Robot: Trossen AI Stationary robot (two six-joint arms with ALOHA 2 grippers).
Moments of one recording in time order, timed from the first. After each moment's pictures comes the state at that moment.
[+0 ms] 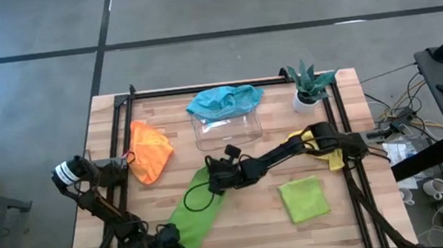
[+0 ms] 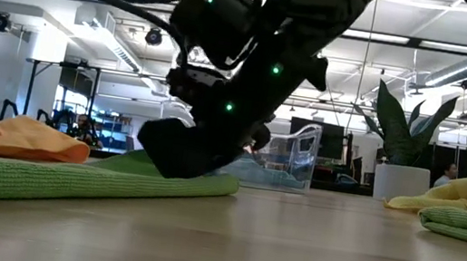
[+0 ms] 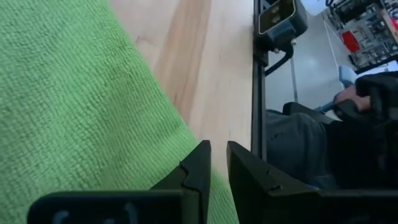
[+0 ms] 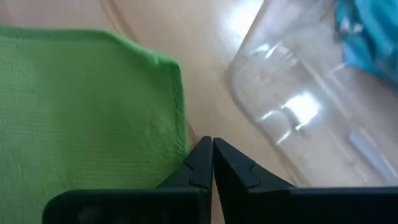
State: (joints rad) left arm -1.05 1.76 0.65 0.47 -0.54 -1.28; right arm 0.19 2.28 1.53 -0.27 0.63 0.42
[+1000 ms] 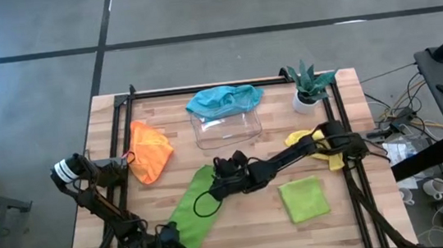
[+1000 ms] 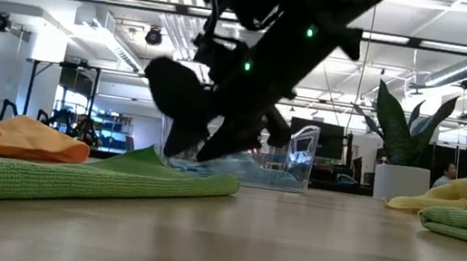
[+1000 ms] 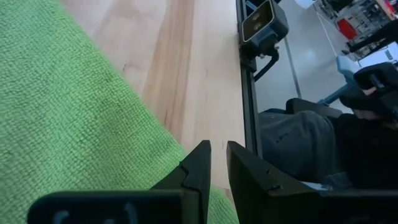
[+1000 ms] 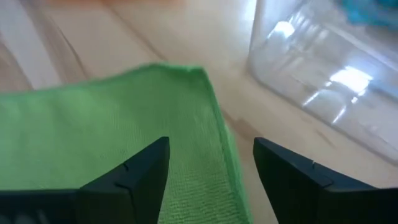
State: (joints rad) left arm -1.05 1.73 0.65 0.48 -0.56 -1.14; right arm 0.25 2.19 1.45 -0.20 0.63 0.73
